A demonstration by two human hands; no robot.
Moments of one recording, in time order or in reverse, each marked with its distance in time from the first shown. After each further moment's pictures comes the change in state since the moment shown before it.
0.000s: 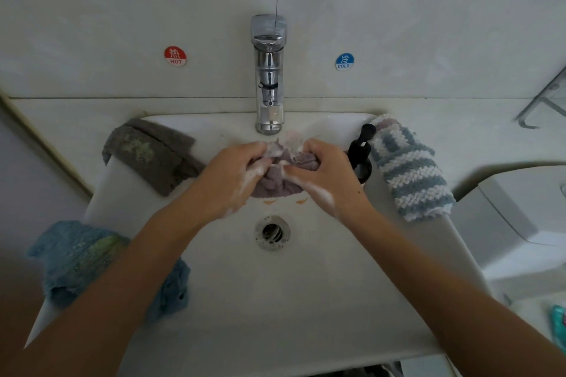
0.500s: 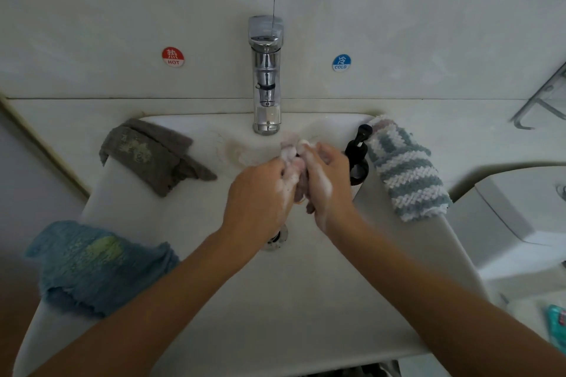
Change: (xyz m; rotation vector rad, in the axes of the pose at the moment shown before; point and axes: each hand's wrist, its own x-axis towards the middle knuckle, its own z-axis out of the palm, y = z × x) left_hand -0.008 0.024 0.050 0.160 0.188 -0.069; right_hand -0.001 0.004 0.017 0.374 0.285 0.257
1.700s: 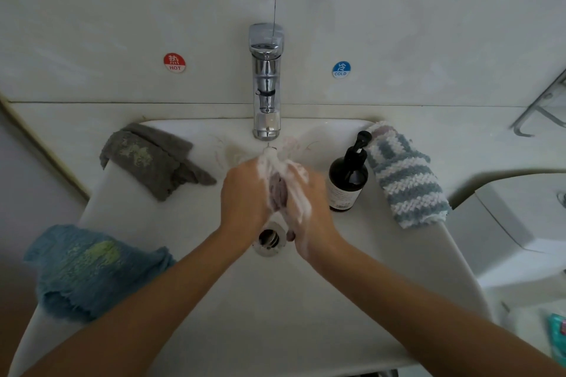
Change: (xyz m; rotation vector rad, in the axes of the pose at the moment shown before) left_hand 0.013 -0.016 0.004 0.084 0.122 -0.023; right_hand -0.020 0.001 0.016 0.049 -0.123 0.240
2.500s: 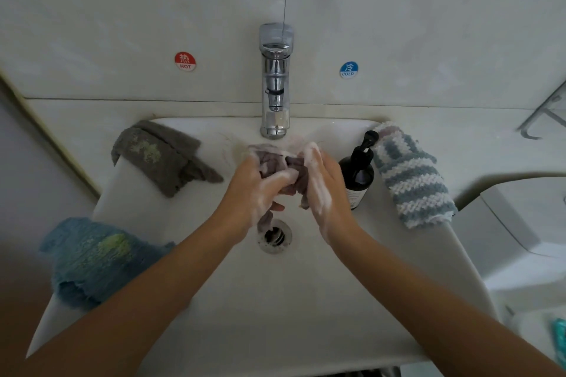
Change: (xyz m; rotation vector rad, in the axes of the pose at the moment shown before) left_hand -0.004 0.011 -0.026 -0.691 -0.263 -0.351; right_hand 0.010 -0.004 -0.010 -0.246 0.022 -0.357
